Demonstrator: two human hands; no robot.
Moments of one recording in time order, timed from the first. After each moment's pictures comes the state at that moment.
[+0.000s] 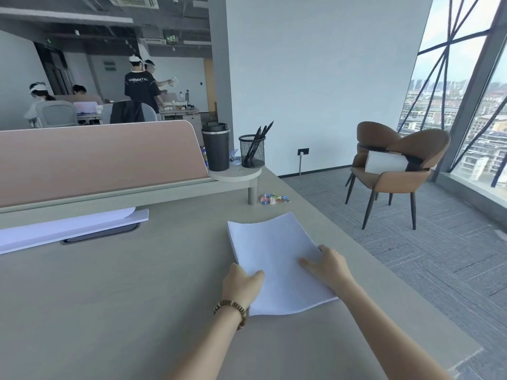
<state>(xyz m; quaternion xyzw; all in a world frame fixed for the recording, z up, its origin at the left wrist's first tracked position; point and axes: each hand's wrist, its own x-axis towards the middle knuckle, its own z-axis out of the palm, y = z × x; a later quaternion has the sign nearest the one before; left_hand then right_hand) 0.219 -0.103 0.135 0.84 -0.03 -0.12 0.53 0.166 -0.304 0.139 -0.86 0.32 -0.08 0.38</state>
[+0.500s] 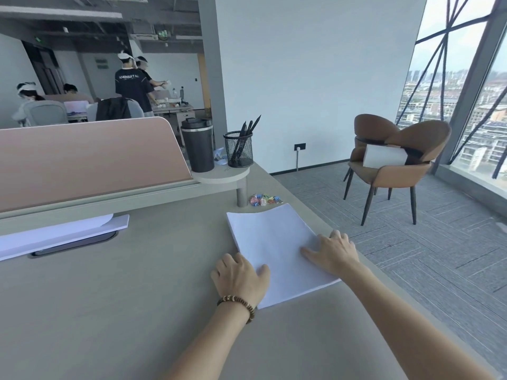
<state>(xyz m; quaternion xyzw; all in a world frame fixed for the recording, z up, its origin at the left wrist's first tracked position) 0.257 -0.169 0.116 0.98 -0.09 0.07 0.15 0.211 -0.374 0.141 -0.94 0.31 -0.03 0.11</state>
